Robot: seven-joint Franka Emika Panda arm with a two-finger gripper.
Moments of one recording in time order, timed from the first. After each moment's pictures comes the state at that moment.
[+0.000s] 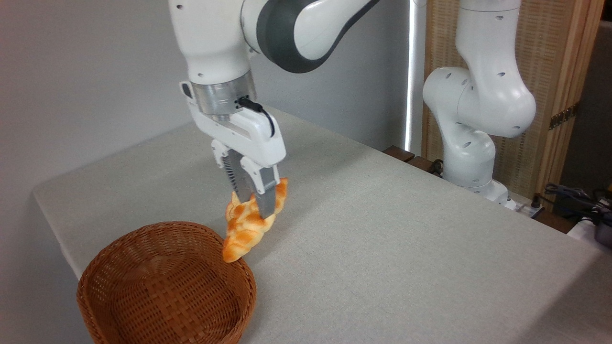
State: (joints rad) arm -0.11 -0.07 -0.03 -1.96 -0.03 1.86 0.62
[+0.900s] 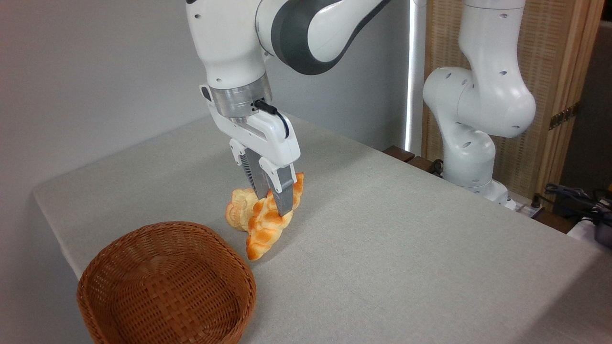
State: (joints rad) arm -0.11 -0.12 -0.04 -2.05 -0.03 1.86 0.65
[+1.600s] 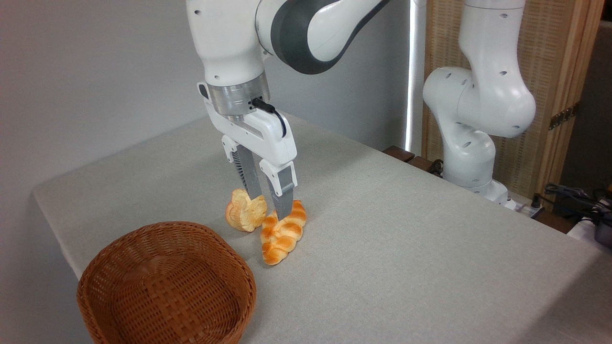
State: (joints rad) arm -0.11 -0.12 -0.04 -2.05 -0.03 1.90 0.65
